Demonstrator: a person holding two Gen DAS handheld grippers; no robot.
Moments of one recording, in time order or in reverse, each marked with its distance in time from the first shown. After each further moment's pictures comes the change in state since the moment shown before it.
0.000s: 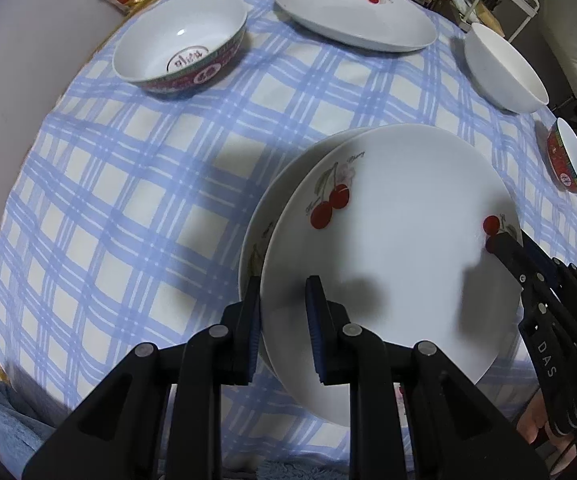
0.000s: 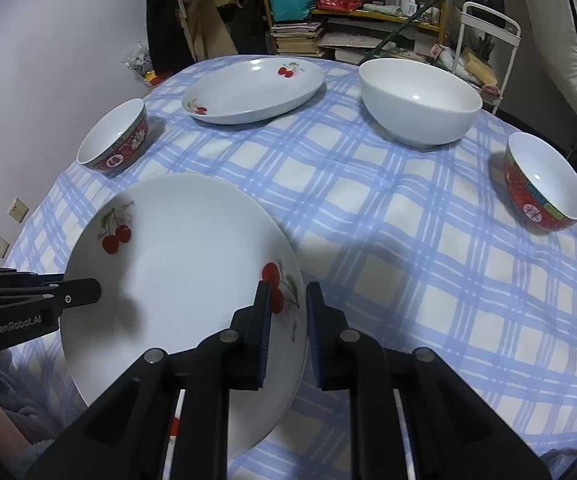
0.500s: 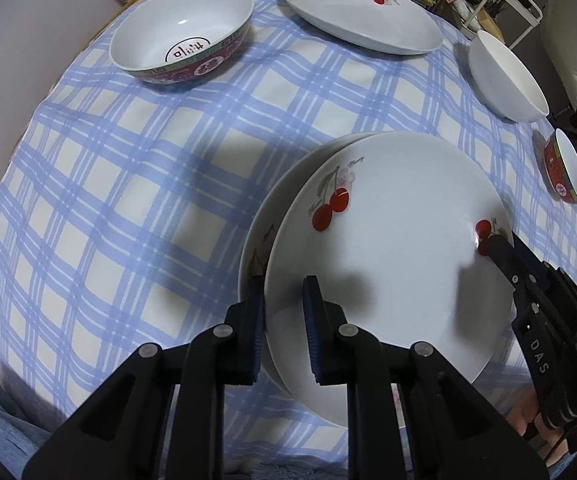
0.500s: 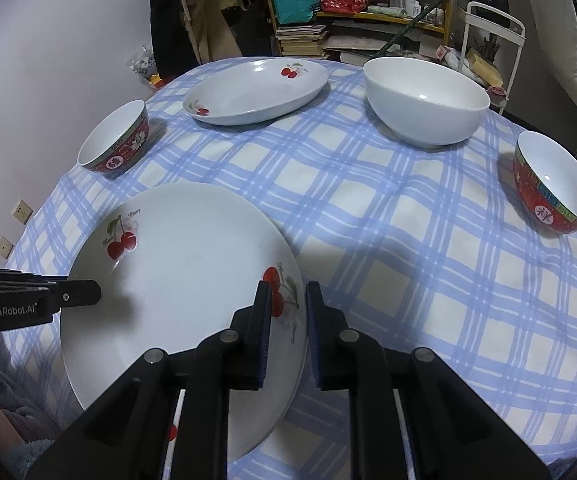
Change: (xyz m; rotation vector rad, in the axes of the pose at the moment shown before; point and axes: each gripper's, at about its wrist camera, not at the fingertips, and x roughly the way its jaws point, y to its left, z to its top) left arm 0.004 0.008 0.005 -0.018 0.008 -0.038; right arm 0.006 -0.004 -0.001 0.020 -0.021 0.023
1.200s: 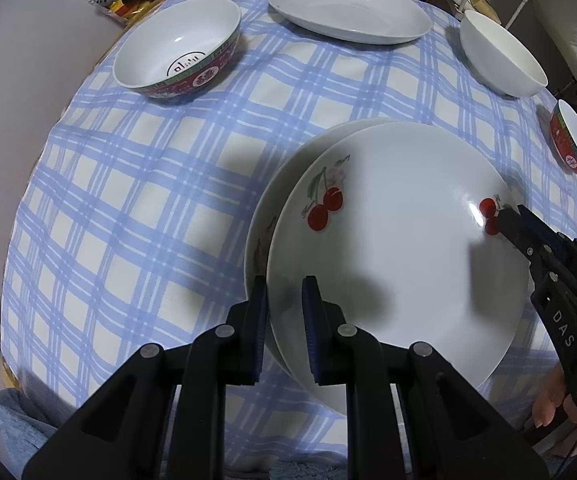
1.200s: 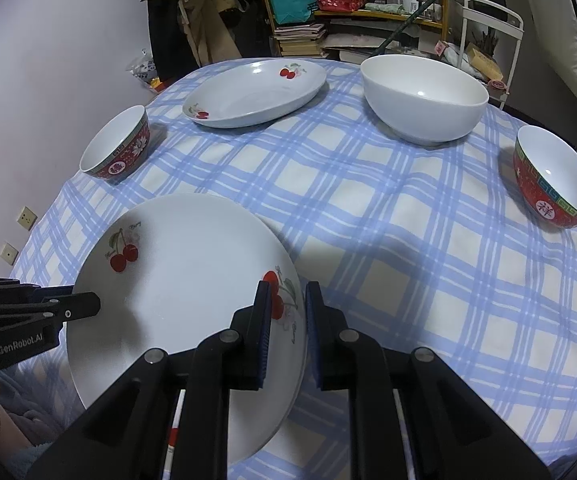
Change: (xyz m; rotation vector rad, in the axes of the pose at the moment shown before) left arm -0.008 -0.019 -0.012 0.075 -0.029 0.090; right arm -0.002 -0.002 0.001 0.013 0.000 0.014
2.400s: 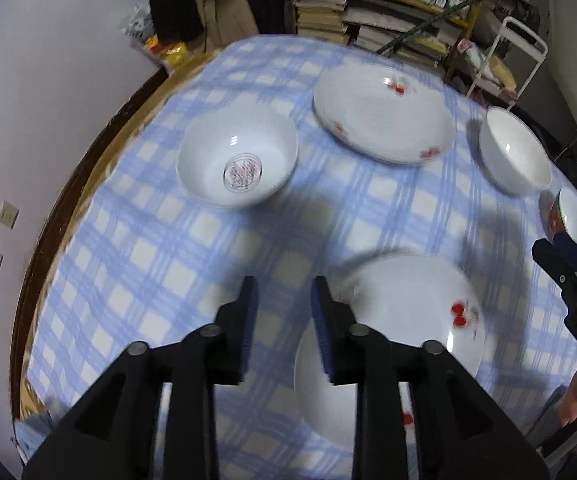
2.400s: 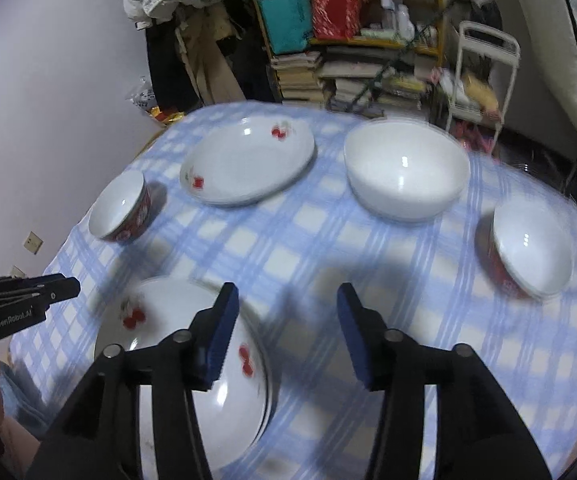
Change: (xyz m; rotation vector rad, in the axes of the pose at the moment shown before) left arm -0.057 0.033 0.066 -0.064 -0.177 0.040; right arm -0.037 -0.011 0.083 -0.028 -0.073 -0.012
